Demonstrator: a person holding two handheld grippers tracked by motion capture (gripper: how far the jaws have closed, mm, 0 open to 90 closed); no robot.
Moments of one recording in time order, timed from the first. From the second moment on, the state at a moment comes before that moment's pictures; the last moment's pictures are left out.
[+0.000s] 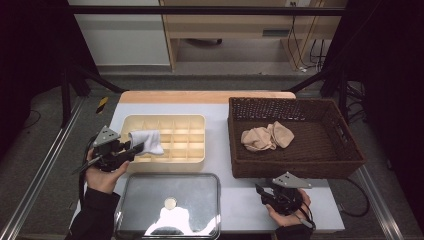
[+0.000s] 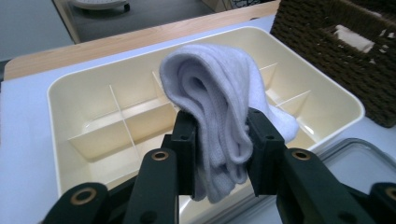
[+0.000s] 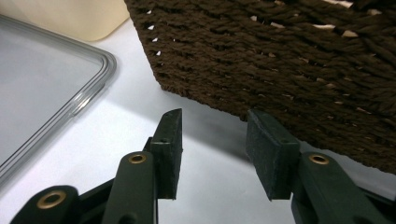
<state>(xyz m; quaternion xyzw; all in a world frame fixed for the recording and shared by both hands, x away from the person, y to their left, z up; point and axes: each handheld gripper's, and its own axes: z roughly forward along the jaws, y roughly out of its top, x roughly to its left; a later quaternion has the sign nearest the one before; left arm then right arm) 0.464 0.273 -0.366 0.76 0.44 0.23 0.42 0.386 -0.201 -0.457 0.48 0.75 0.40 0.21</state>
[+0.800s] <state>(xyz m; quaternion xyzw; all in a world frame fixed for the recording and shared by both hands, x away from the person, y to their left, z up) 0.482 0.302 -0.400 0.79 0.47 0.23 0.33 0.389 -0.201 -0.458 0.48 0.75 0.39 0.21</state>
